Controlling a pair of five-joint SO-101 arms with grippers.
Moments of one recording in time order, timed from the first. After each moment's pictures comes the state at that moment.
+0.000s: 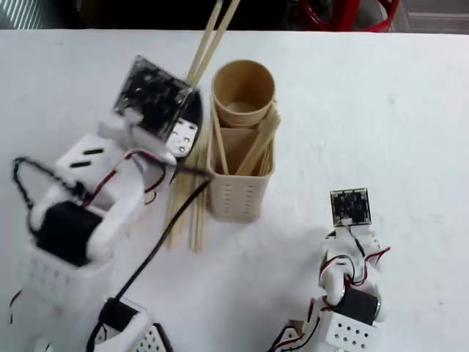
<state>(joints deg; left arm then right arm) 19.3 -44.6 11.4 57.3 -13.5 16.9 -102.7 96.4 61.5 27.0</state>
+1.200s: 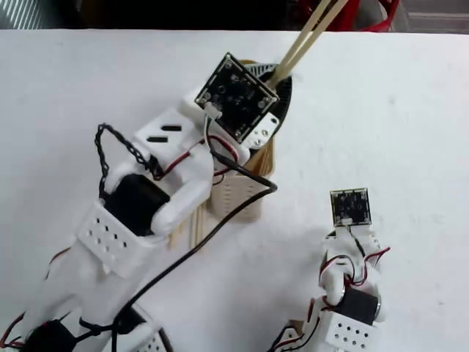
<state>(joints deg) 33.1 -31.0 8.6 42.2 -13.6 16.9 -102.7 96.4 61.5 27.0</state>
